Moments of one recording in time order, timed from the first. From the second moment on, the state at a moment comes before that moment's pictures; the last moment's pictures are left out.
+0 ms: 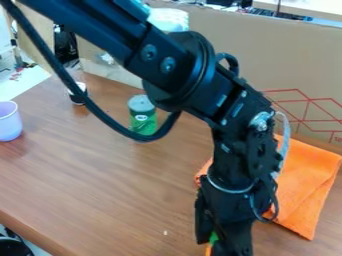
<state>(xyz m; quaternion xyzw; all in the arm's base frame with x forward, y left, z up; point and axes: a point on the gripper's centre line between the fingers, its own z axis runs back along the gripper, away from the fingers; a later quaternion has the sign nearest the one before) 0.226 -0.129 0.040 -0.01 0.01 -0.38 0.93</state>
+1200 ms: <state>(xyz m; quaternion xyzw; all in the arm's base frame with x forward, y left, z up) 0.223 -0.050 0.136 0.03 0.00 -0.24 0.97</state>
